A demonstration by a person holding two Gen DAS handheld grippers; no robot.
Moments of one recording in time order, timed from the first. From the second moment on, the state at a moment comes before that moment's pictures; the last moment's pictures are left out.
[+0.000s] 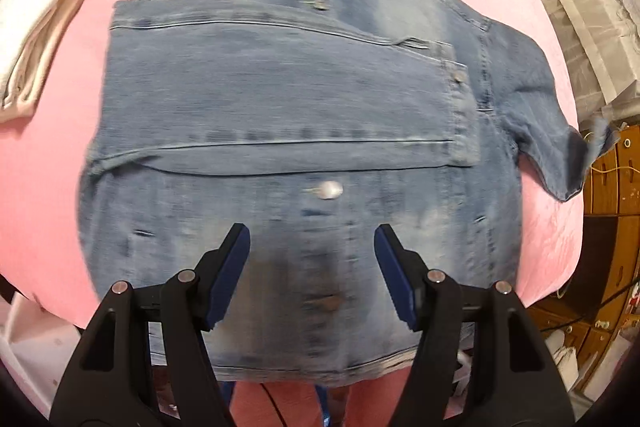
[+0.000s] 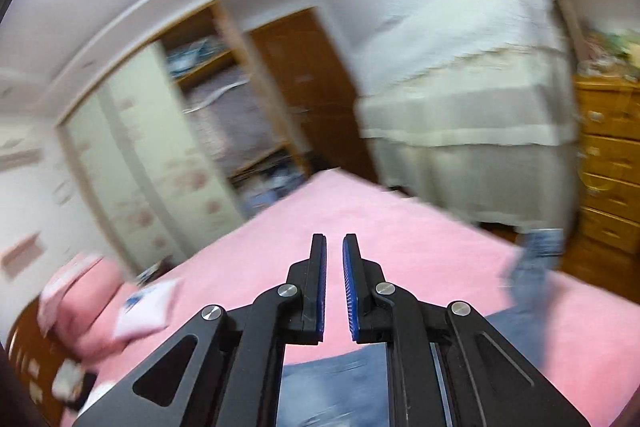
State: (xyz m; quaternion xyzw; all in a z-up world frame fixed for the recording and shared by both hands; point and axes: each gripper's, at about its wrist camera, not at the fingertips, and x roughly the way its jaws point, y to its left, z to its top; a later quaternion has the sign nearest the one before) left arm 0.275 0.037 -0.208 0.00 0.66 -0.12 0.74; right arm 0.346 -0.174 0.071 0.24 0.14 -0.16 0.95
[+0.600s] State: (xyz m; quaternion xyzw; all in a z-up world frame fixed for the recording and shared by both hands) left arm 0.290 0.038 -0.220 0.06 0.66 -0.14 0.74; right arm 0.358 -0.161 -0.082 0.41 0.36 -0.24 0.80
